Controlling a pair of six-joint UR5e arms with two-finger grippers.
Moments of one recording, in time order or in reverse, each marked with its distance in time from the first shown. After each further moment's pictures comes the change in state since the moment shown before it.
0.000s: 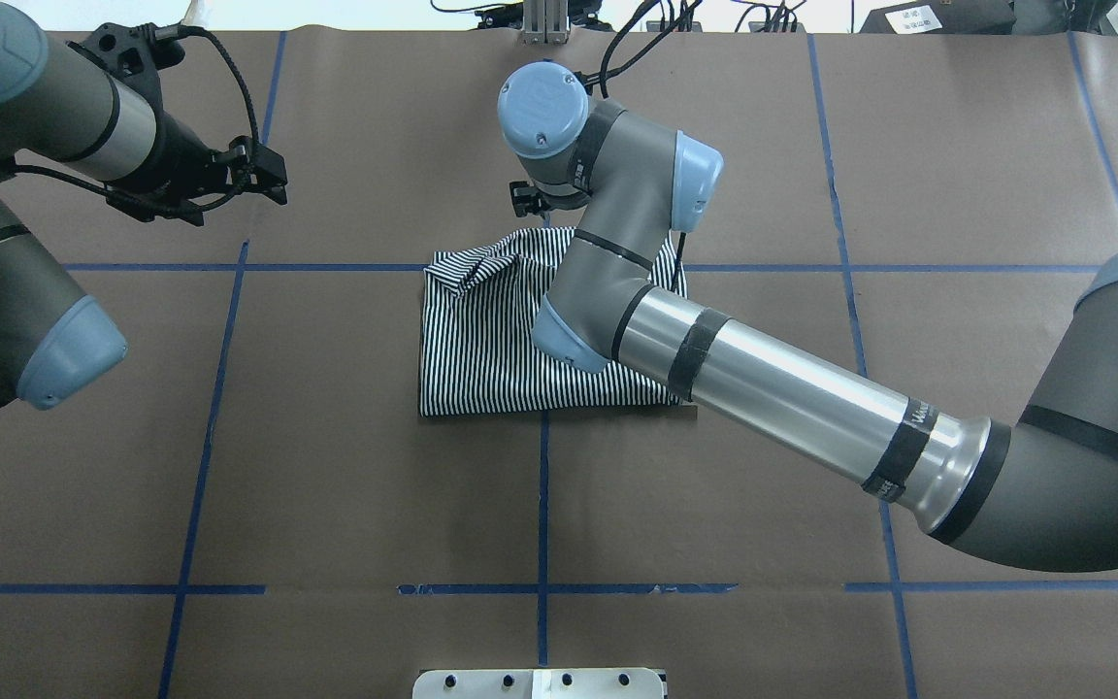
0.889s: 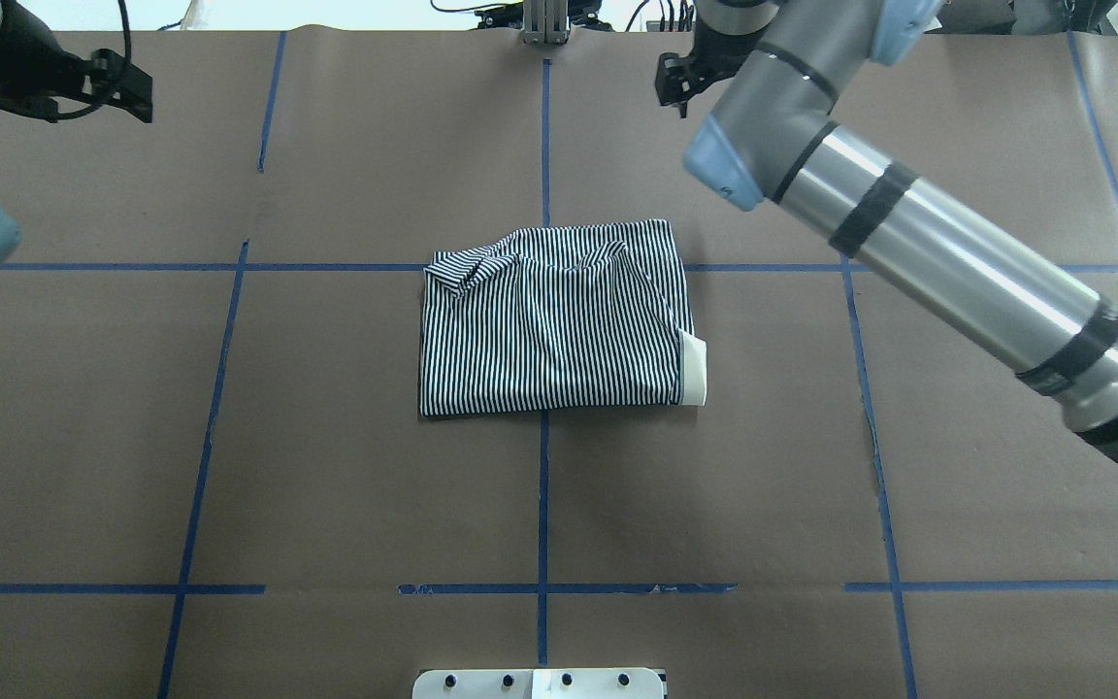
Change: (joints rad) left arm -0.232 0.012 0.022 0.157 -0.007 0.482; right arm 0.295 -0.188 0.303 -0.273 0.300 -0.350
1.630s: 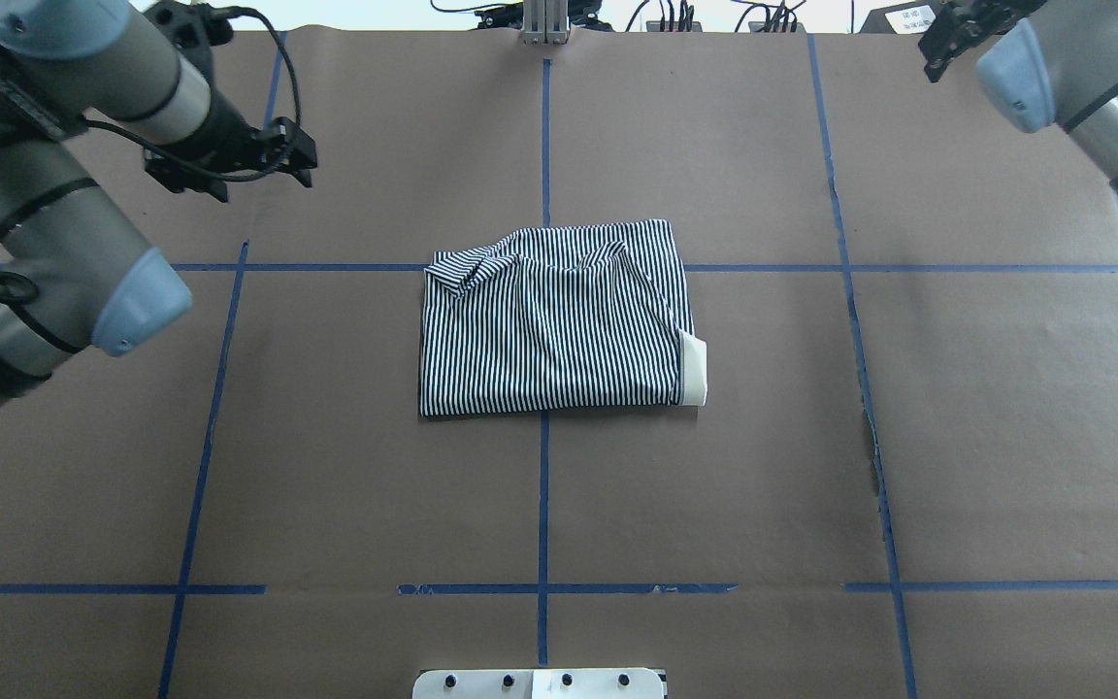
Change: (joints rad) left arm 0.283 -0.177 0.186 -0.152 0.004 -0.488; right arm 0.299 -0.262 0.126 -0.049 0.218 -0.436
